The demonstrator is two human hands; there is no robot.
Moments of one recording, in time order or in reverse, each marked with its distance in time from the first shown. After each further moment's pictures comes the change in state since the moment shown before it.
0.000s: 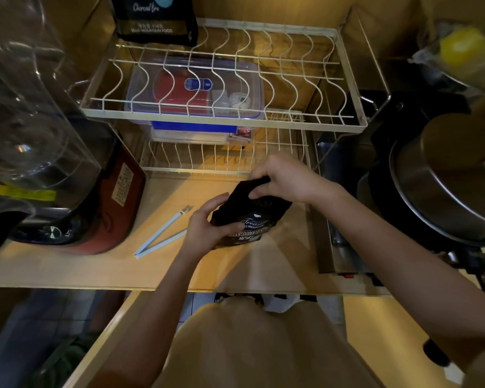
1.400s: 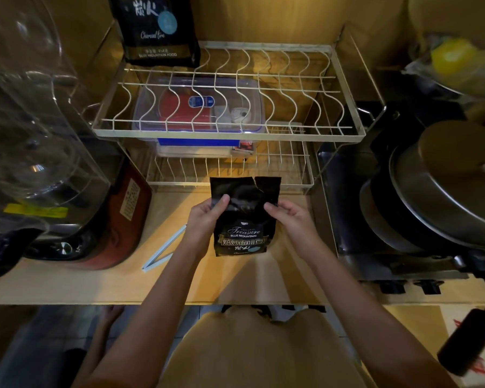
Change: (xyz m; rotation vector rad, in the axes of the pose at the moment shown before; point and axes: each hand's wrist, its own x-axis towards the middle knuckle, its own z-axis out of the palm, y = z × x) left_hand 0.017 0.029 -0.011 -0.419 -0.008 -0.139; right_hand -0.025 0.026 0.096 1.264 0.503 0.409
